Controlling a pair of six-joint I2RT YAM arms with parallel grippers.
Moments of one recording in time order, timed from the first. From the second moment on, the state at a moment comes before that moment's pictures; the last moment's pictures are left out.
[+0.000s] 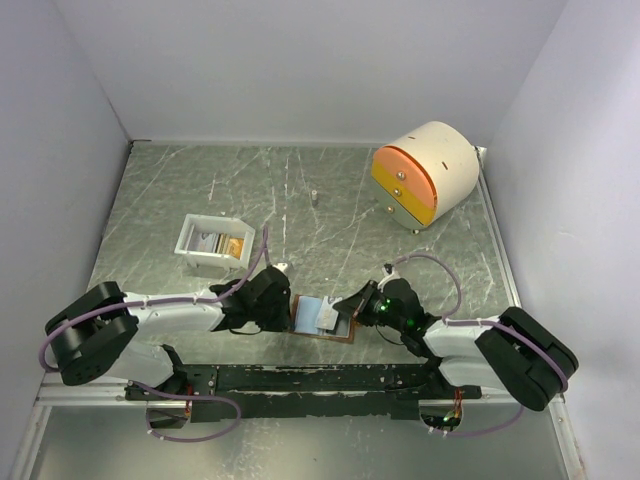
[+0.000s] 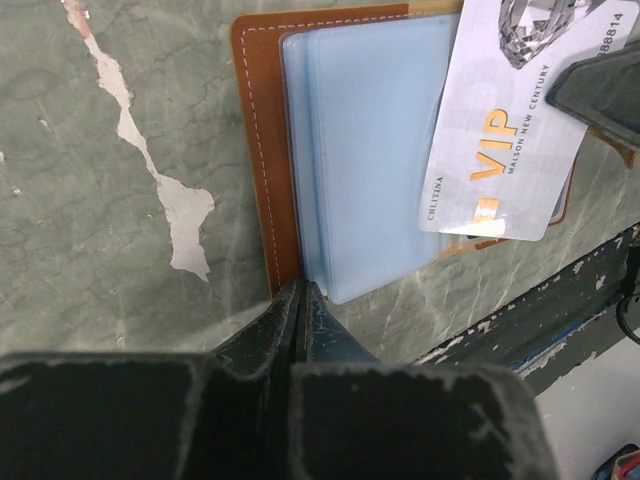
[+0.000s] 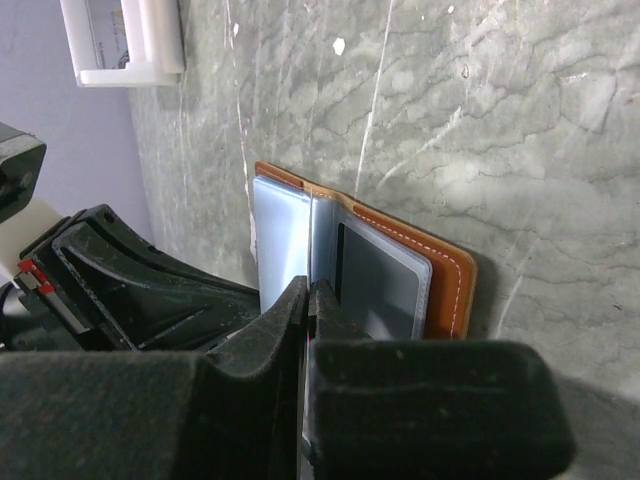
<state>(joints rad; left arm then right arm) -0.99 1.37 0.55 -0.12 0.03 -0.84 0.68 1.22 0.07 0.67 -0.16 1.16</state>
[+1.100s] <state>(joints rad) -1.01 1.39 0.55 -0.08 0.03 -0.86 0.66 1.29 0.05 0.72 -0.23 1.14</state>
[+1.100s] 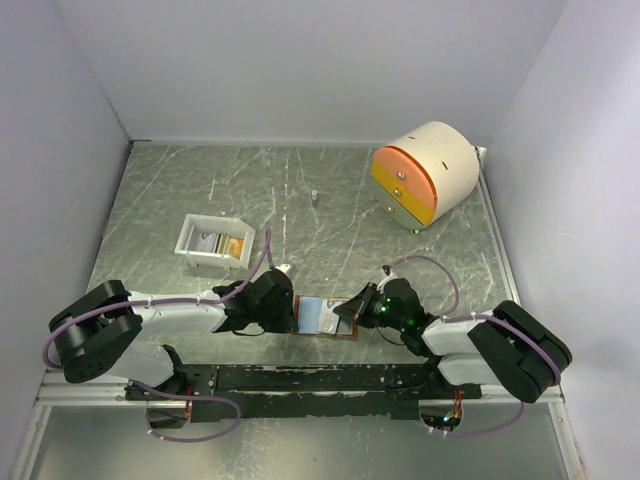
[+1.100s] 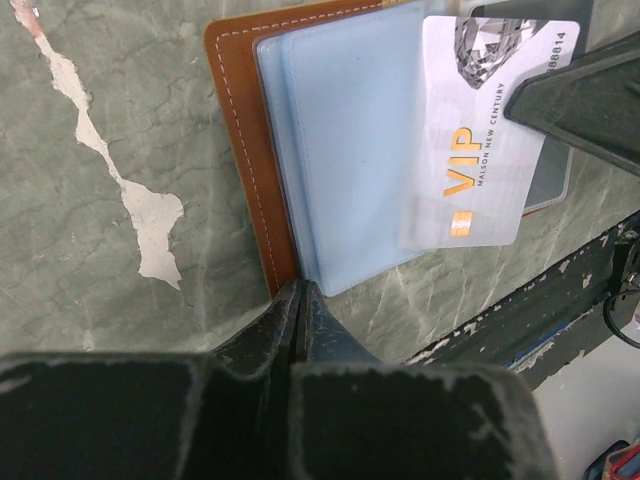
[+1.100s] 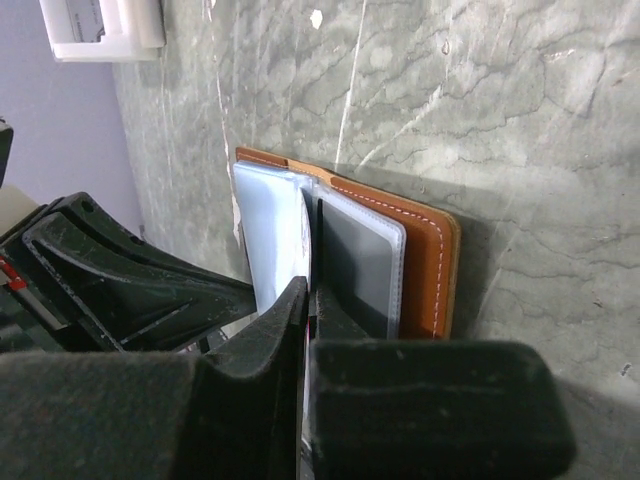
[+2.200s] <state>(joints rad) -1.02 1.41 0.56 -0.07 0.03 -0.87 0.63 1.45 0.17 0.70 -0.35 1.00</state>
